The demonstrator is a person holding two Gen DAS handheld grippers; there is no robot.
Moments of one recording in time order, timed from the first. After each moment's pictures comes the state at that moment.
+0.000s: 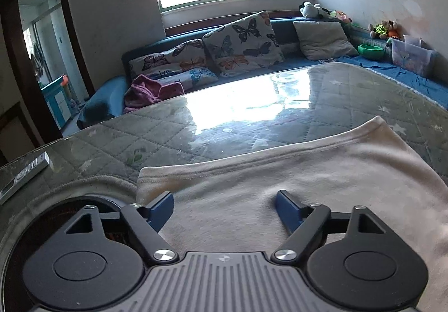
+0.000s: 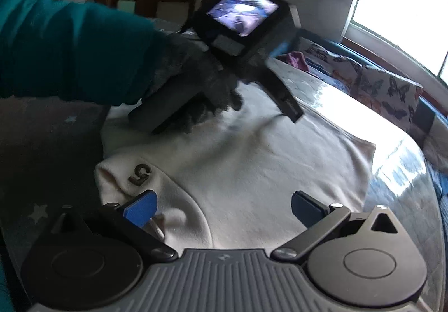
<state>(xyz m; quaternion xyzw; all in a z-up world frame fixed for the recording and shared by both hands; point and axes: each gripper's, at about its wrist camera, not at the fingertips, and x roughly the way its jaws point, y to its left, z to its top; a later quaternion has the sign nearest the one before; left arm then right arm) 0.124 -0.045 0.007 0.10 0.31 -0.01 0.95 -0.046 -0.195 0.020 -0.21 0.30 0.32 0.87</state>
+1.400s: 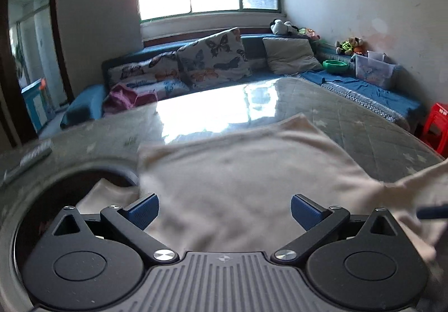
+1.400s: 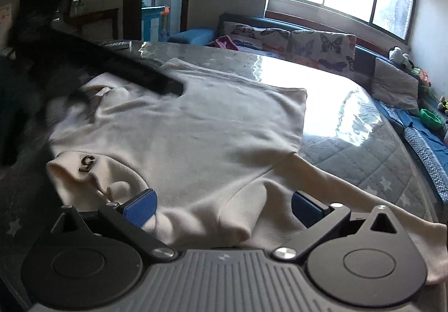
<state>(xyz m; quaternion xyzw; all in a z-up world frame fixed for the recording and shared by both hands) 0.002 -0.029 0.048 0.06 0.29 -0.08 0.95 -0.060 -0.239 0.015 -0.12 0.32 0.19 0.92</state>
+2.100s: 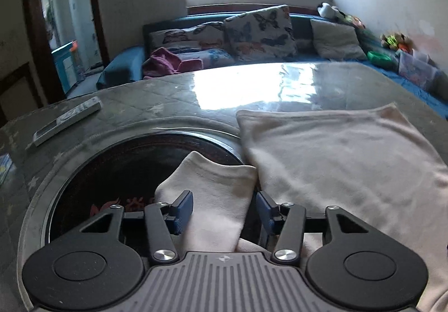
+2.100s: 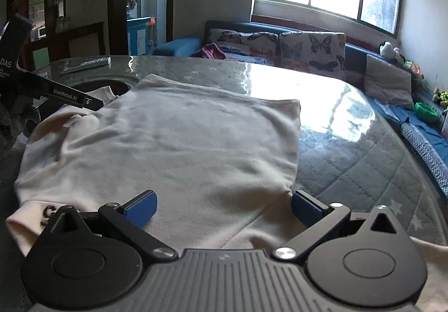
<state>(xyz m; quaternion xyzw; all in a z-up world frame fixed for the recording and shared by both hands) 0.060 0.071 0.020 0.04 0.35 -0.01 0.94 -0.011 -0.233 0.007 -0.09 0.32 0.17 0.93</state>
